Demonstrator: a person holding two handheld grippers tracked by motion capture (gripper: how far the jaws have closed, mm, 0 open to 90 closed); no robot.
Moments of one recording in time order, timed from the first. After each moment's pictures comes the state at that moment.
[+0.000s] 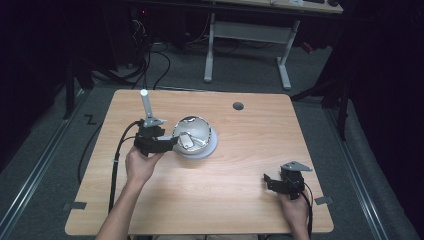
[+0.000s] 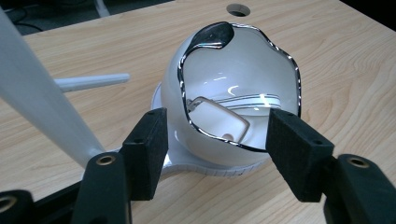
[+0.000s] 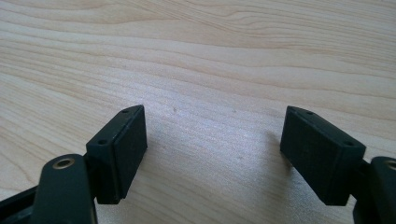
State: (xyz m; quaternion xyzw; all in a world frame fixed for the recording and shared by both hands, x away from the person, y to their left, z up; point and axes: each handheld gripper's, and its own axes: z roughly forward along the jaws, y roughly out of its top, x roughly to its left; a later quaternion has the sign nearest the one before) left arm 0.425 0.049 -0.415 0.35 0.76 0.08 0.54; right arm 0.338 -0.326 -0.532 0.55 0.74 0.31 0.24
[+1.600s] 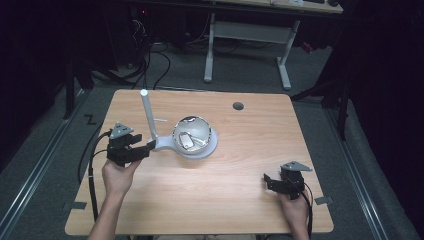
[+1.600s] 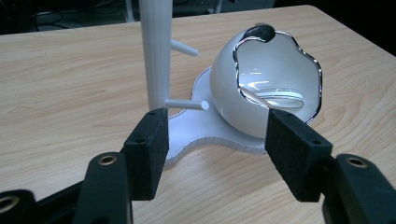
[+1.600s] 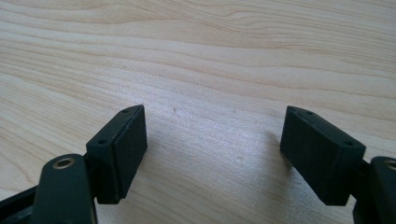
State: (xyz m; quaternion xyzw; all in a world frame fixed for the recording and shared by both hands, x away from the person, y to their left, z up) left arm 0.398 0.112 -0.409 0.28 0.77 0.09 0.57; right arm 0.338 -0.326 -0.532 0.55 0.74 0.31 0.24
